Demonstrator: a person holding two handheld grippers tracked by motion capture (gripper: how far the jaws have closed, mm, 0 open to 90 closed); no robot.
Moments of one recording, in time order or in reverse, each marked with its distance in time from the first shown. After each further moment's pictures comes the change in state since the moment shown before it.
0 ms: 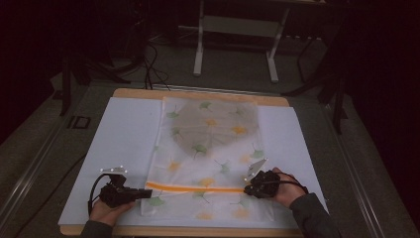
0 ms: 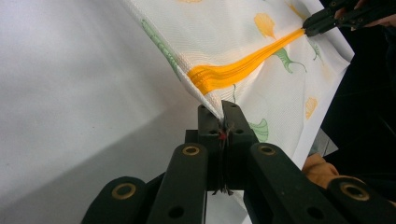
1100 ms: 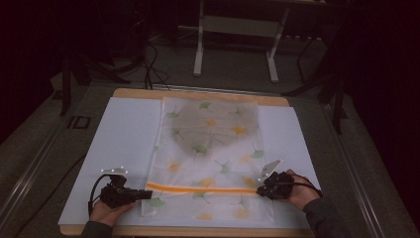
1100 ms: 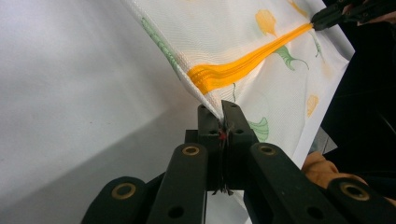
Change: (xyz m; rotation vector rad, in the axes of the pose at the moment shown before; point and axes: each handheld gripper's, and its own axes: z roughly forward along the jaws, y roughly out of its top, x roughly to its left) left arm 0.000 -0.002 0.002 0.013 0.001 0.001; right arm -0.008 -0.031 -0.016 0.023 -0.022 0.054
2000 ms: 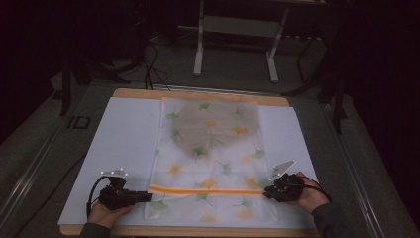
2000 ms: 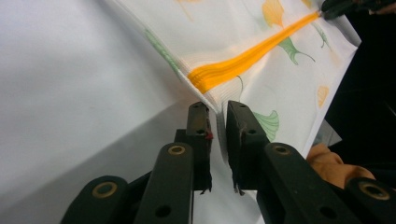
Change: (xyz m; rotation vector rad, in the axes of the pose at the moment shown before) left arm 0.000 -0.005 -0.005 0.002 0.023 0.018; right arm -0.007 -0.028 -0.010 -0.077 0.019 0.093
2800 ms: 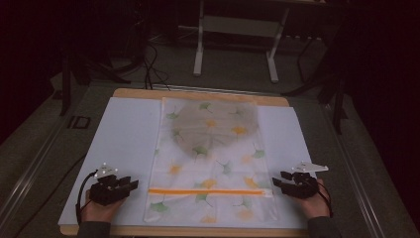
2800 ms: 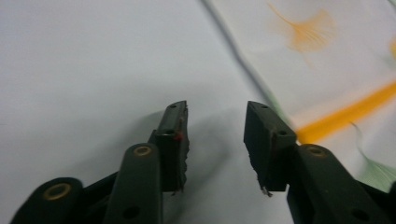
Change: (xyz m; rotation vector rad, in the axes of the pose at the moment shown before) left arm 0.005 0.000 -0.014 -0.158 0.462 0.030; right arm -0.018 -0.046 -0.006 -0.365 -0.303 0.421
